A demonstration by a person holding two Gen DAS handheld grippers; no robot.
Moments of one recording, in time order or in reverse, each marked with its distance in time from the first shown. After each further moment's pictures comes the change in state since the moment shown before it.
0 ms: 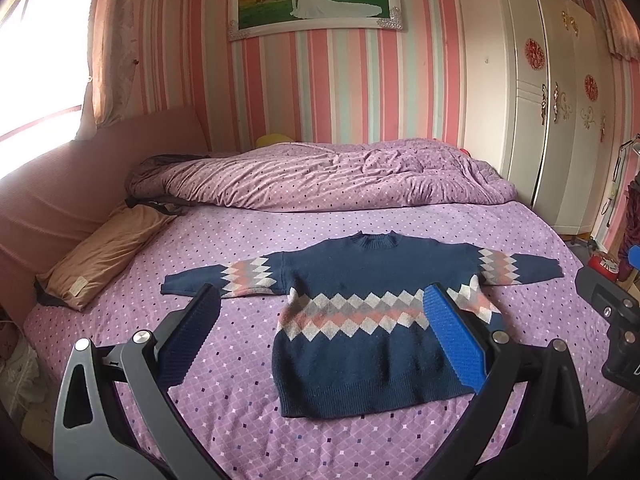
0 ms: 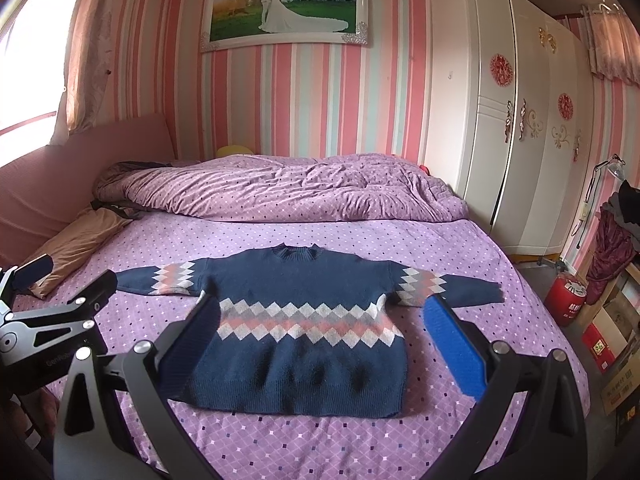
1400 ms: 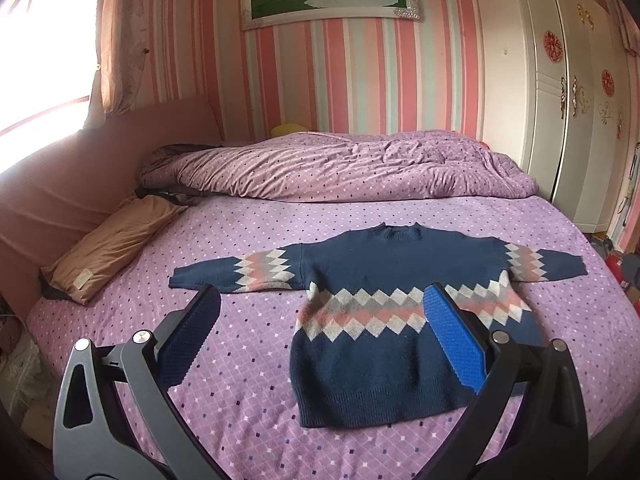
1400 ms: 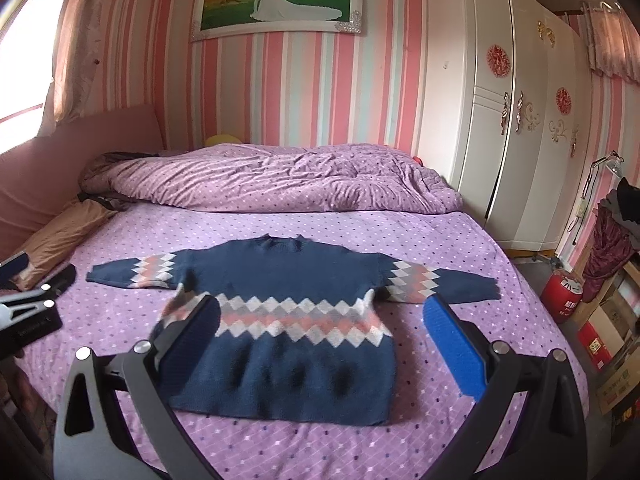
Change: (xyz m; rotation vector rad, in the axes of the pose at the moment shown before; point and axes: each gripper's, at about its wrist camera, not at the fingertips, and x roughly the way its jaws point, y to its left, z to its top) left arm 0.057 0.018 -0.014 -0.005 0.024 0.059; right arm 0.049 -0.027 -0.010 -0.010 0.033 -0.038
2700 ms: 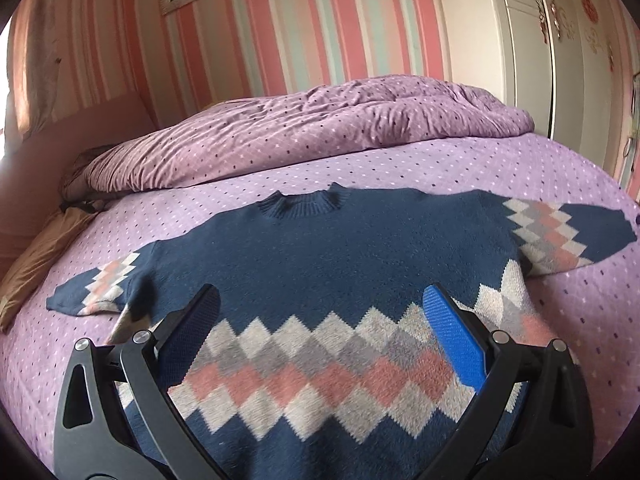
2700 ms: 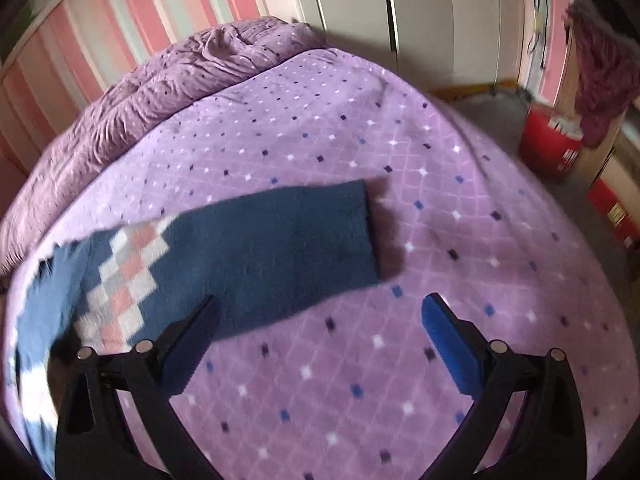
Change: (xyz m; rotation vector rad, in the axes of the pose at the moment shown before) left arm 0.301 -0.272 -0.051 0.141 0.066 -0.040; right arm 0.471 -0.500 -0.098 0.440 0.409 -0.092
